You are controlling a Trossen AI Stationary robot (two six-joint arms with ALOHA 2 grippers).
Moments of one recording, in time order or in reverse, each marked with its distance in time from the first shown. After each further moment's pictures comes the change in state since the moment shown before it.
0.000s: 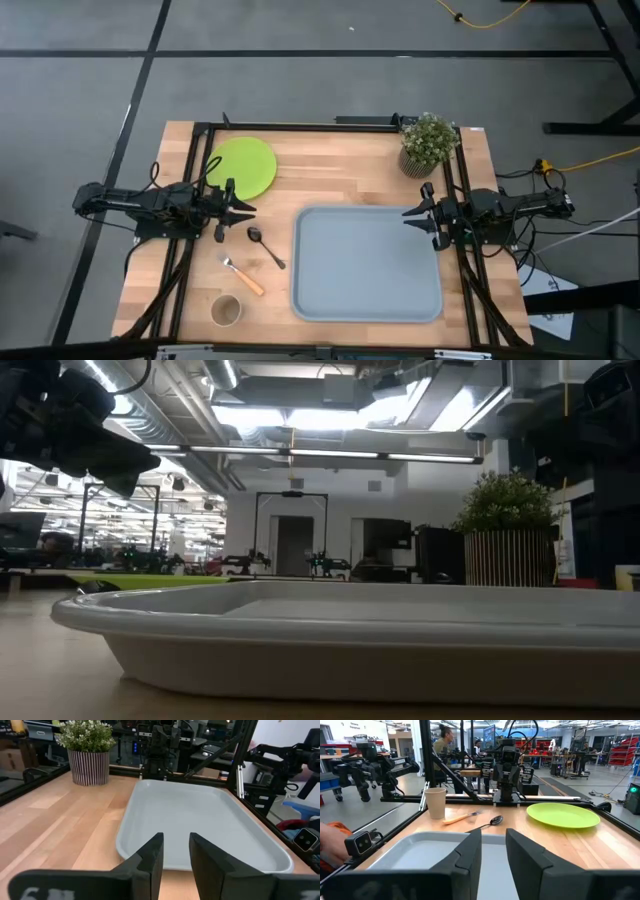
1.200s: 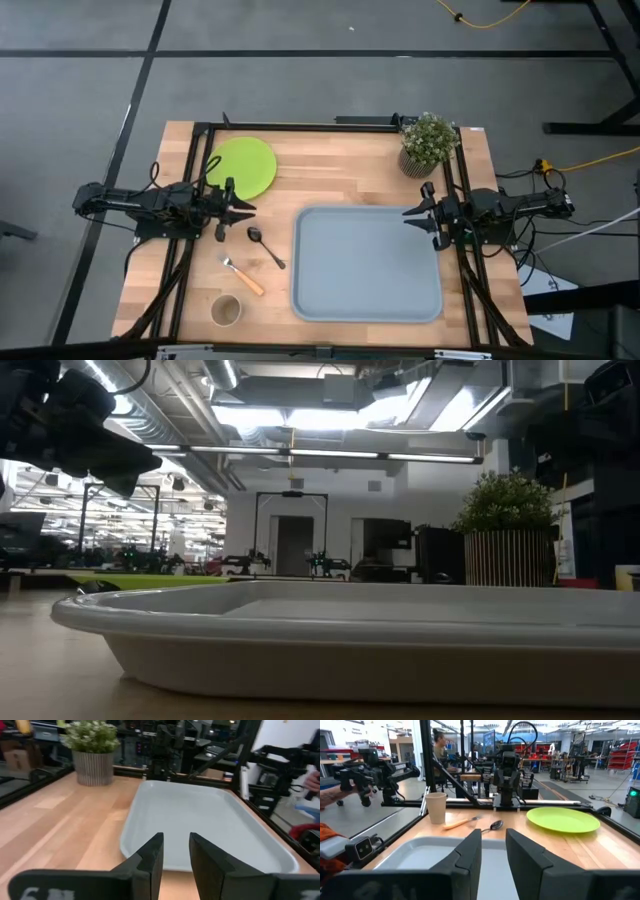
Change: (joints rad) left arm 0.000 0.000 -0.001 0.005 -0.035 0.000; right arm 0.000 -0.001 0.000 0.027 0.000 -0.001
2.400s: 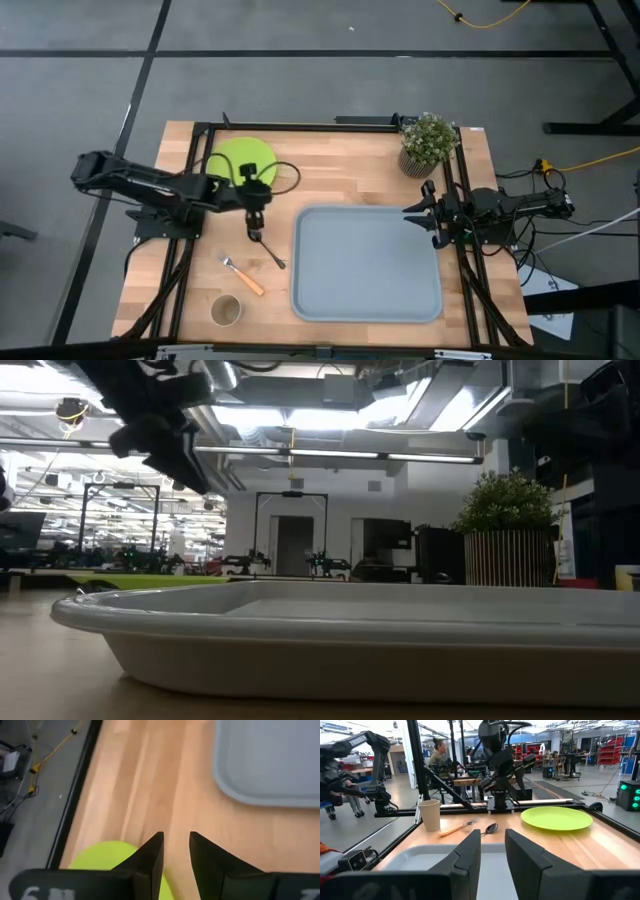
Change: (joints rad) left arm -0.045 1.027 0.729 -0.519 -0.464 0.177; right arm 0.000 0.001 0.000 0.015 0.044 0.056
